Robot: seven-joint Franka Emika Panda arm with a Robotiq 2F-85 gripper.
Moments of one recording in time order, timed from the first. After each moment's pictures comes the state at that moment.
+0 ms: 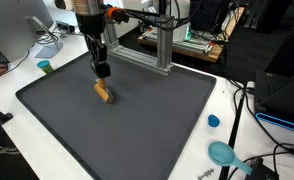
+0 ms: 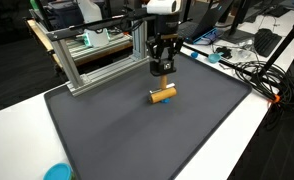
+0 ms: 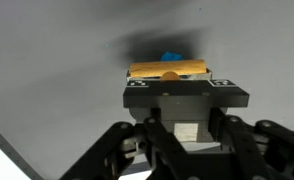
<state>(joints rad) 0.03 0.33 -0.06 -1.95 -0.10 2.44 0.38</state>
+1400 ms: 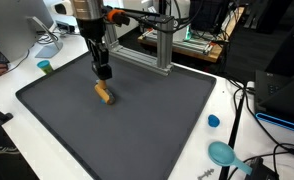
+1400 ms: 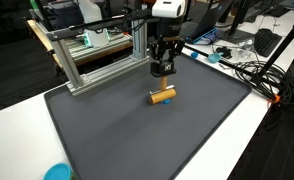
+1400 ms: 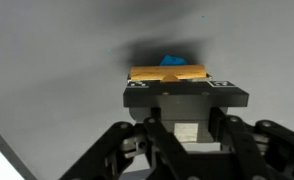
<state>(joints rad) 0.05 0.36 -0.07 -1.90 -0.12 2.37 0.38</state>
